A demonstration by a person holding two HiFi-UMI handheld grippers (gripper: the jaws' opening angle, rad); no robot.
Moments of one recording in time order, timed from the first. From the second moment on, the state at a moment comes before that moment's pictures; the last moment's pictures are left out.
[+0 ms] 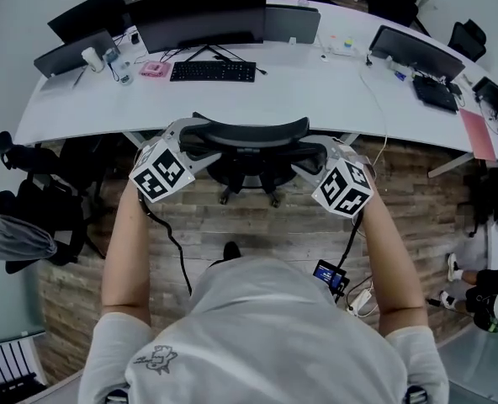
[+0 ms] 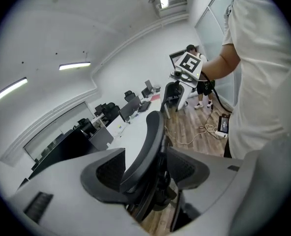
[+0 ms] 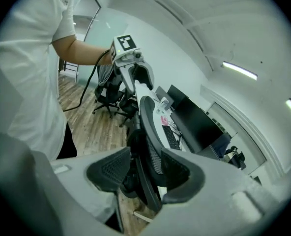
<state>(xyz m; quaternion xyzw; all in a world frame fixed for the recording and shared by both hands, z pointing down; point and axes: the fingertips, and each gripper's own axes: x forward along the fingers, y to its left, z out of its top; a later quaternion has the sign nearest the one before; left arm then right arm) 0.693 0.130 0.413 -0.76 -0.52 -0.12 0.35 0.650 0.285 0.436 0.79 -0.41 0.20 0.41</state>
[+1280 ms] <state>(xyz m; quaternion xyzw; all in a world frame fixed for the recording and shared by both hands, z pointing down) 0.477 0.189 0.374 -0.92 -0.39 -0.03 0.04 0.475 0.317 0.395 0.90 -0.40 0.07 0.14</state>
